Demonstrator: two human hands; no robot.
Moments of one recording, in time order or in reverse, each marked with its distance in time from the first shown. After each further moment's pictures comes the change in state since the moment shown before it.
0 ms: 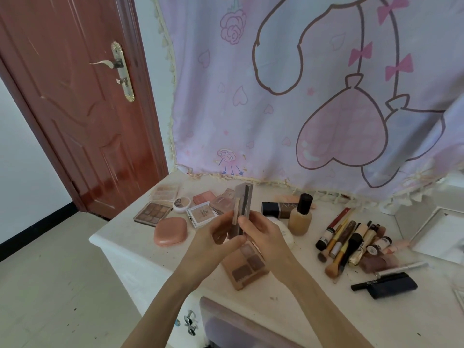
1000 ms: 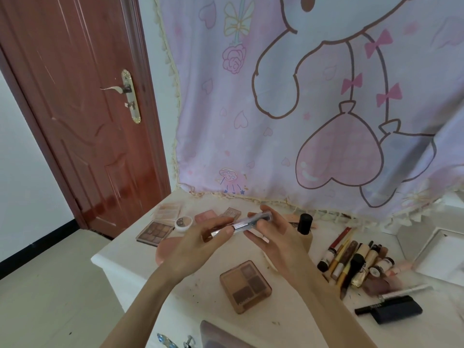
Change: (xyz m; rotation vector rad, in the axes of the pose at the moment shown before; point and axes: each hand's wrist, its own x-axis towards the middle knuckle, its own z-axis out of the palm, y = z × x) left_hand 0.020 0.028 -0.032 0.238 -0.071 0.091; right_hand 0.011 -0.030 -0.021 0.639 -0.058 -0.007
